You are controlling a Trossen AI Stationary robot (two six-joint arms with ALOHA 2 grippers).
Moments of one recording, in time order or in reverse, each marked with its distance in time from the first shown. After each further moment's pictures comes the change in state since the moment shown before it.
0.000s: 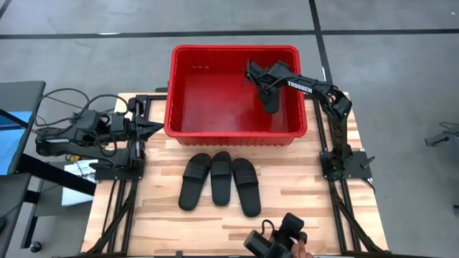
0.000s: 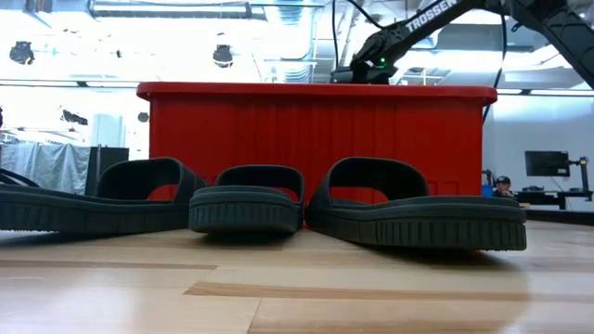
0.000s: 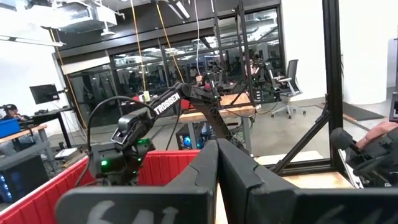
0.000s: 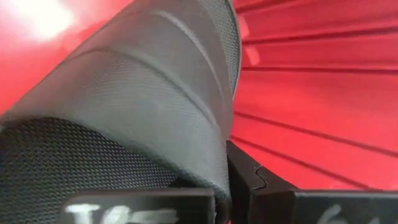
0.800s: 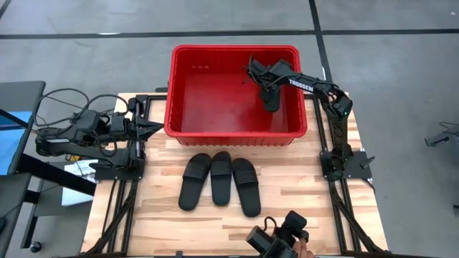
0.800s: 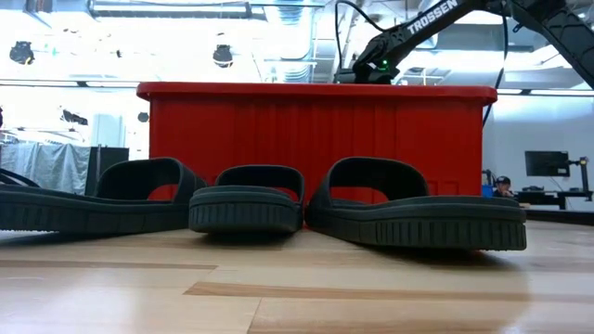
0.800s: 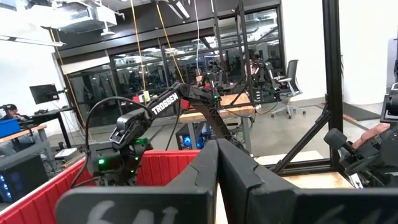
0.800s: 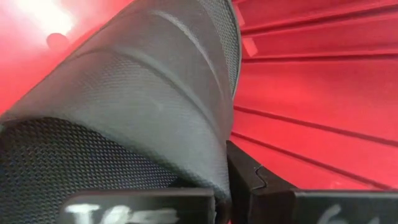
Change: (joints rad) left arm 0.000 0.000 0.000 0.000 0.000 0.000; right arm -0.031 0.000 0.000 -0.003 -0.019 0.032
